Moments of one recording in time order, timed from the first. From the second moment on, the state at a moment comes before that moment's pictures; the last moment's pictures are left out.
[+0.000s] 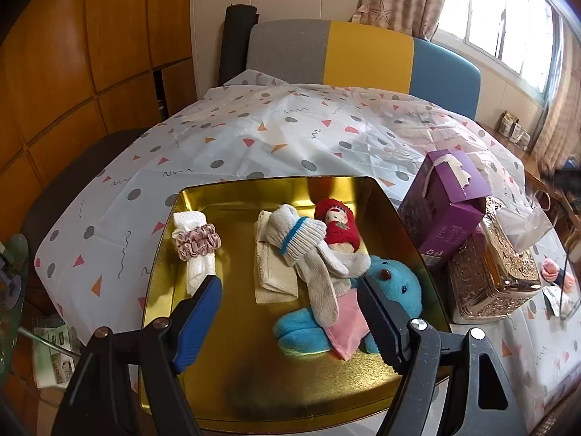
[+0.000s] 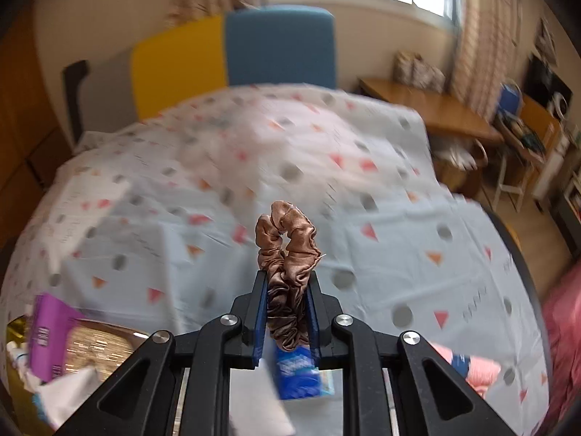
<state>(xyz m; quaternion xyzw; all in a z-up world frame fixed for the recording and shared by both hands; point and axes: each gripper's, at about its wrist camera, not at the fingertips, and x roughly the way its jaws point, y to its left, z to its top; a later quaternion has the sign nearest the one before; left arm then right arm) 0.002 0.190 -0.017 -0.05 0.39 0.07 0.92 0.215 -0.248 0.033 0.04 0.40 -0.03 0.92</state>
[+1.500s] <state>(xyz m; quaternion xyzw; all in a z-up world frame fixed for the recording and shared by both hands) -0.026 0.241 -0.027 -0.09 0.38 0.12 0.91 0.037 0.089 -0.065 -0.16 0.47 0.41 0.77</state>
